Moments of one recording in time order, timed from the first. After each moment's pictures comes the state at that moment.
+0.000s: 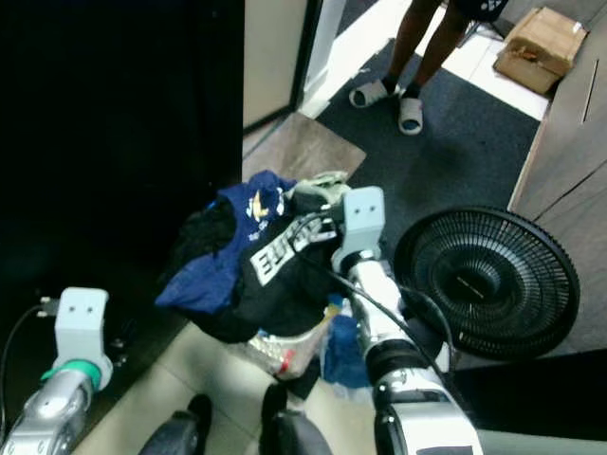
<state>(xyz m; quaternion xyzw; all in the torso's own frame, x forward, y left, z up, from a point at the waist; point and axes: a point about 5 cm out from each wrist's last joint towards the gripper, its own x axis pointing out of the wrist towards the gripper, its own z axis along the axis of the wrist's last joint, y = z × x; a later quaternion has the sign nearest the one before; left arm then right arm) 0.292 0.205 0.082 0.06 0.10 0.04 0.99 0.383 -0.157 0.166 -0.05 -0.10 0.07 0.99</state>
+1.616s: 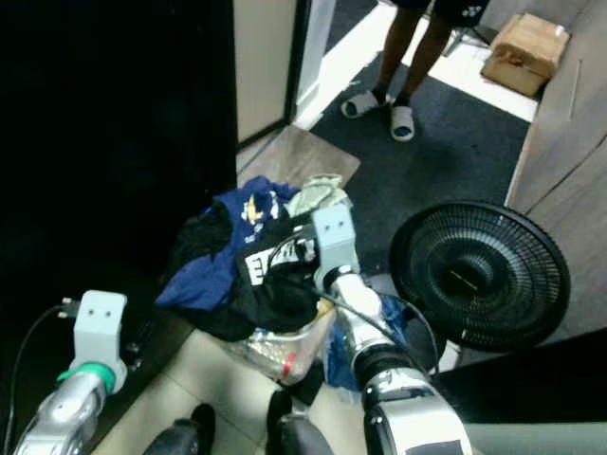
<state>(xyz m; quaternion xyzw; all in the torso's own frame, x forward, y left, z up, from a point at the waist) 0.277 0.203 0.067 0.06 0.12 0.04 0.99 0.382 -0.120 0.136 -0.08 -0.02 0.14 0.99</state>
